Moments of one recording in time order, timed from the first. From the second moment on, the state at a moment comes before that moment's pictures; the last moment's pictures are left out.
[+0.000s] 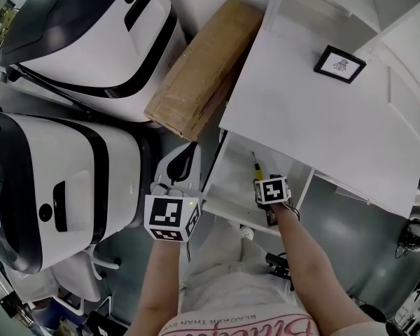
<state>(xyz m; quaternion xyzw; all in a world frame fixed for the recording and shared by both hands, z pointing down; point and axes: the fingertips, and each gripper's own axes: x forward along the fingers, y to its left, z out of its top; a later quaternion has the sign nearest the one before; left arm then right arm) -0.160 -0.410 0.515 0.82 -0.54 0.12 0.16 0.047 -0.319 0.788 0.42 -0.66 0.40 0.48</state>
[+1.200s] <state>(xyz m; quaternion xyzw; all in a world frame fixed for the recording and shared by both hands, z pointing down) -0.114 -0.361 0.441 0.83 -0.55 0.08 0.11 0.080 -0.324 0.658 0.45 -0.73 0.33 0.39</state>
